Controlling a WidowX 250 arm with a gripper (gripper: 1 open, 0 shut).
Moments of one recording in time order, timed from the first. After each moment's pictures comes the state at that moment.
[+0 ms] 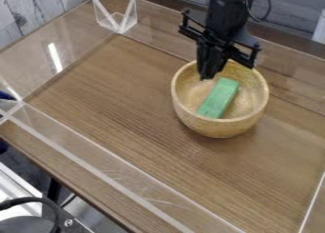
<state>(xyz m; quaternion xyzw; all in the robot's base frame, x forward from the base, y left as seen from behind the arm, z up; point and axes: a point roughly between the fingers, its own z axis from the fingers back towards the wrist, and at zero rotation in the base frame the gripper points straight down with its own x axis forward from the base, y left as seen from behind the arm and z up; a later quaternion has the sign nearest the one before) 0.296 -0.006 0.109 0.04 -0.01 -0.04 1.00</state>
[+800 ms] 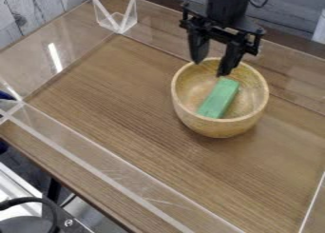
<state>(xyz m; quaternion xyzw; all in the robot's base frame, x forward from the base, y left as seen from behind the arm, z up) 0.311 -0.009 0.106 0.01 0.00 -0.01 1.00</state>
